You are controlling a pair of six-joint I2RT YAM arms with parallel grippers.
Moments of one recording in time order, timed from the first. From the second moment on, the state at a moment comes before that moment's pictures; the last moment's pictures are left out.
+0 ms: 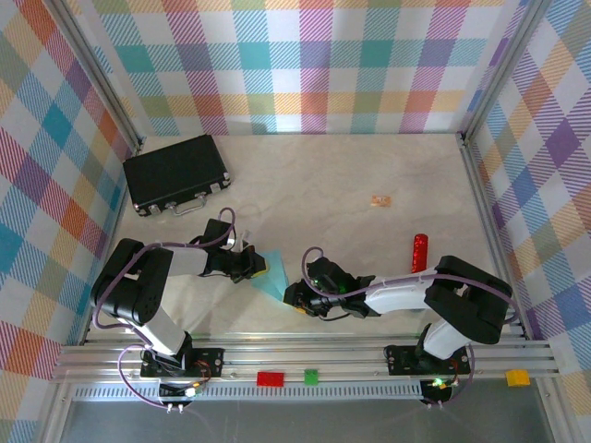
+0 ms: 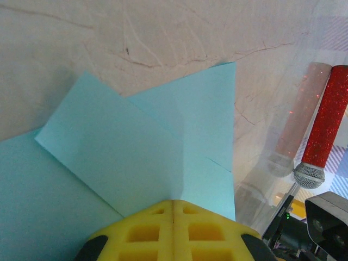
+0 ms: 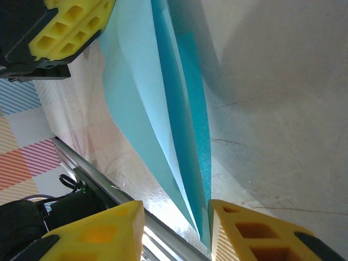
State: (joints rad) left arm -0.29 1.62 0.57 -0.01 0.72 -0.68; right arm 1.07 1.55 0.54 0.28 -0.28 1.33
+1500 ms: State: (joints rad) left arm -0.28 1.58 0.57 -0.06 0.67 -0.71; right arm 1.10 1.59 0.58 0.31 -0.17 1.40
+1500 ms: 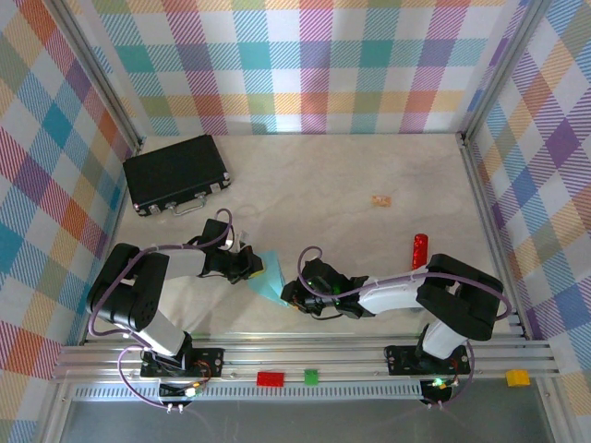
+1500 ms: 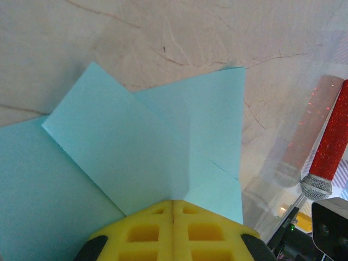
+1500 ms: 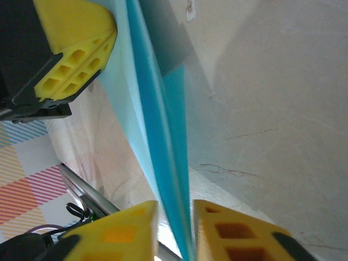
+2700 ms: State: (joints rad) left arm -0.28 1.05 0.53 -0.31 0.54 -0.73; right arm 1.23 1.34 0.92 -0.65 0.51 0.67
